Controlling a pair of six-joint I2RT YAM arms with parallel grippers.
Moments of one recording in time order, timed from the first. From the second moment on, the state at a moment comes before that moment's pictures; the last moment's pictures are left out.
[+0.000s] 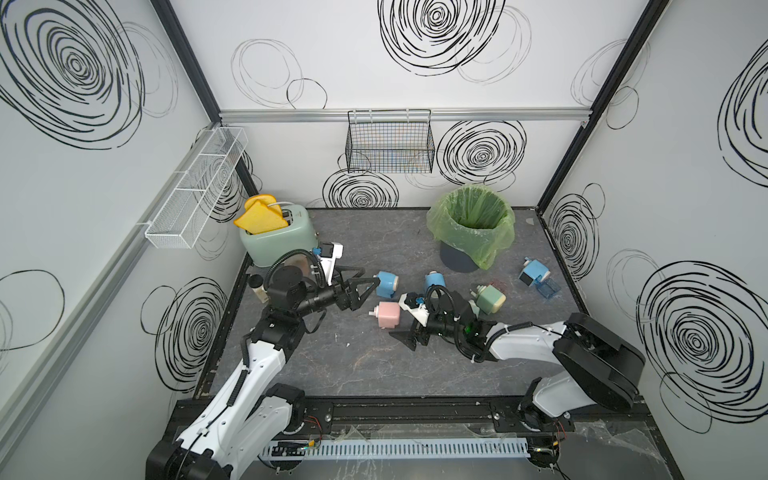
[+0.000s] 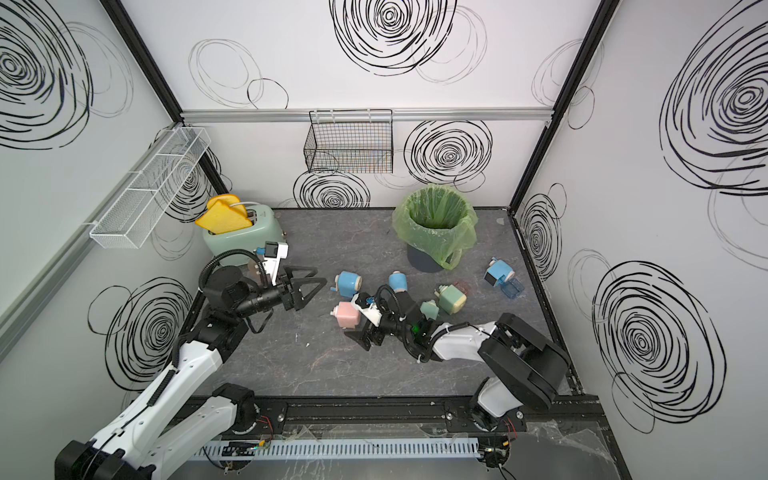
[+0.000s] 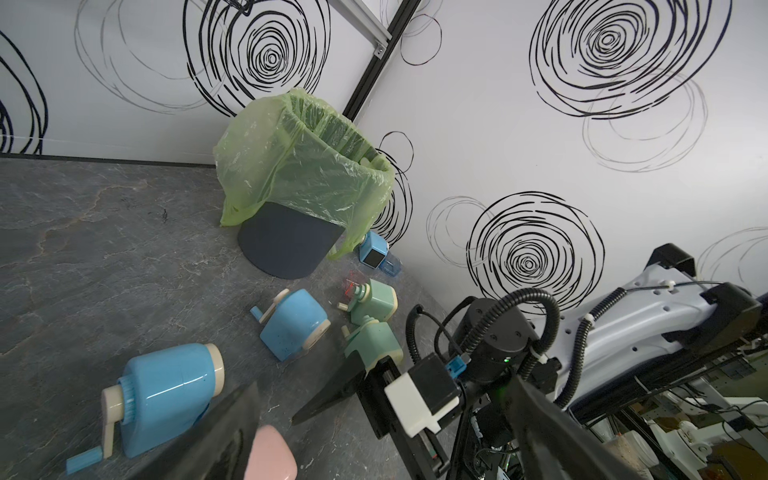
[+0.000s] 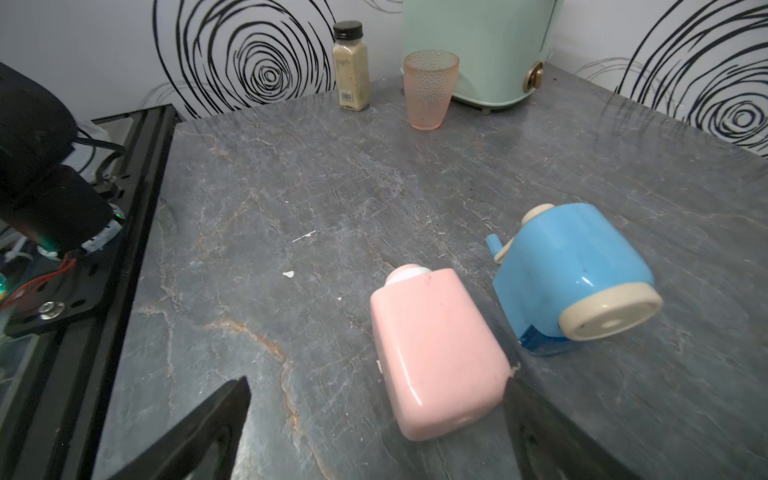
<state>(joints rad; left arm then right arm) -0.22 0.87 0.60 0.17 0.82 -0.54 0.88 1.53 0.52 0.60 -0.31 -0.09</state>
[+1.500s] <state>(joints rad) -0.29 0.90 0.60 0.22 0.94 -0.53 0.83 1.37 0.72 0.15 -0.50 -0.12</state>
